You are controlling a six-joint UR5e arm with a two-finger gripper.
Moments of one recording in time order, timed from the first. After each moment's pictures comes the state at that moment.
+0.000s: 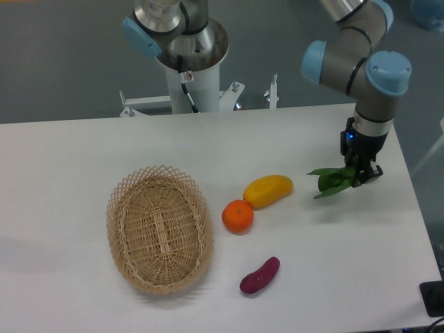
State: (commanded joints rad) arm 2.90 -2.00 -1.78 -0.80 1.43 2.22
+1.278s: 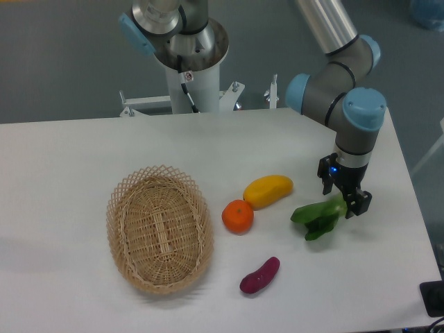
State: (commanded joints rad) arm 2.80 -2.03 -1.72 -0.69 1.43 1.87
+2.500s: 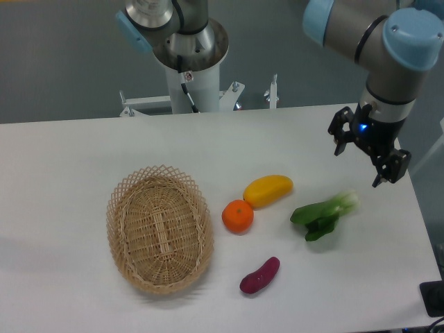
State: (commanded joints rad) arm 2.75 -1.92 -1.31 -1.39 1.49 1.77
